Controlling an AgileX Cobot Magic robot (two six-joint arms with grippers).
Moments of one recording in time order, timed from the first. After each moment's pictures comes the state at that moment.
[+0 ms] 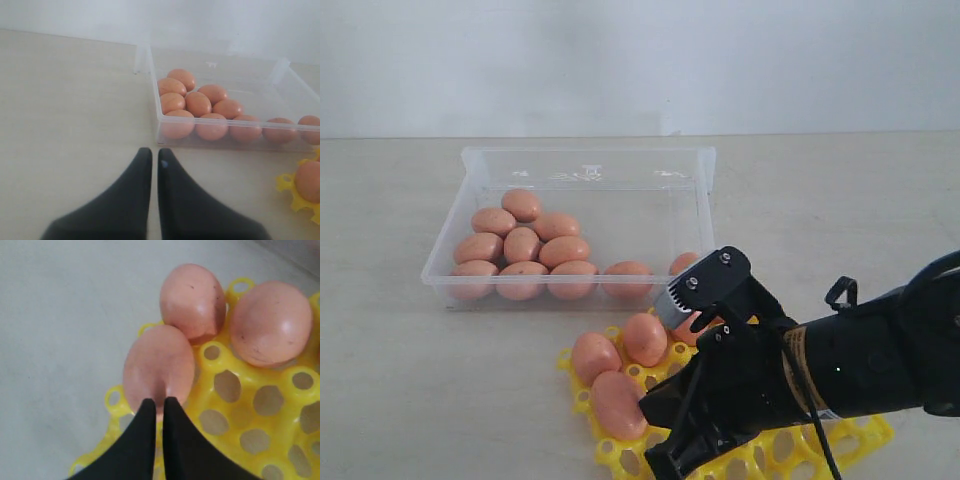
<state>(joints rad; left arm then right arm) -0.14 0.01 0.00 -0.12 0.36 -0.04 0.54 1.59 -0.53 -1.25 -0.43 1.23</state>
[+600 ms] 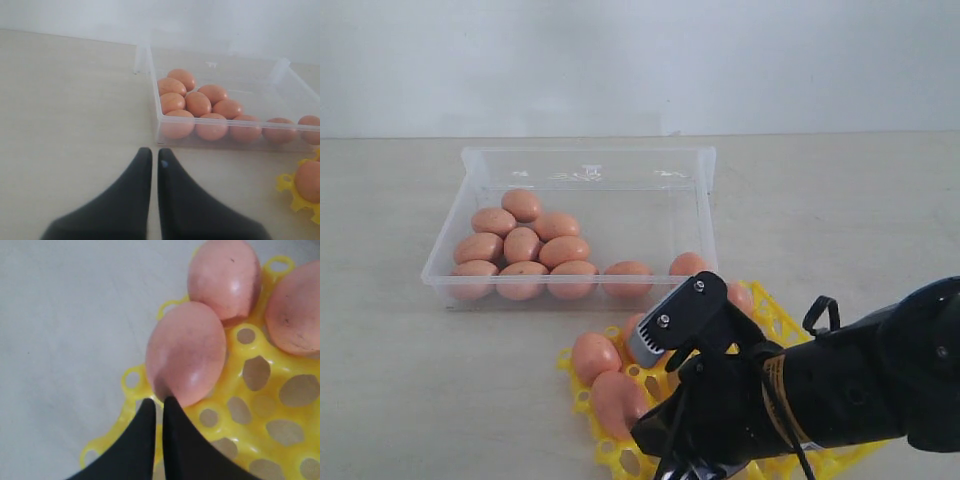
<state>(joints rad) -0.14 0.01 0.00 -0.12 0.36 -0.04 0.65 1.59 -0.53 -1.24 -0.33 1.23</state>
